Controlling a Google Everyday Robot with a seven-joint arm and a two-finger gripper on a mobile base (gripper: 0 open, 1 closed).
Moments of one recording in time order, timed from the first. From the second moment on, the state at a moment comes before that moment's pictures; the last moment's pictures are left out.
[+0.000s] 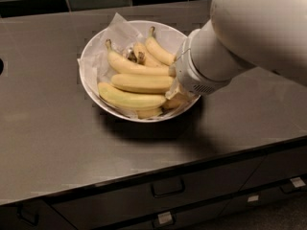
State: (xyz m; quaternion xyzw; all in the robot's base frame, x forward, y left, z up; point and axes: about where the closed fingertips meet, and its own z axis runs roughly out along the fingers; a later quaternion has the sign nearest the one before) arm 0.479 -0.055 0.937 -0.66 0.68 -0.09 0.31
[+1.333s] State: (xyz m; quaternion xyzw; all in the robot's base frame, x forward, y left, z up) arm 0.475 -0.053 0.981 -0.67 0.66 -0.06 0.35
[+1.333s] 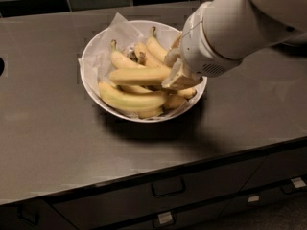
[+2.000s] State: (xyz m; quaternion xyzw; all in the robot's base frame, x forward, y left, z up) arm 0.475 -0.048 1.018 -0.67 0.64 -0.04 0.38
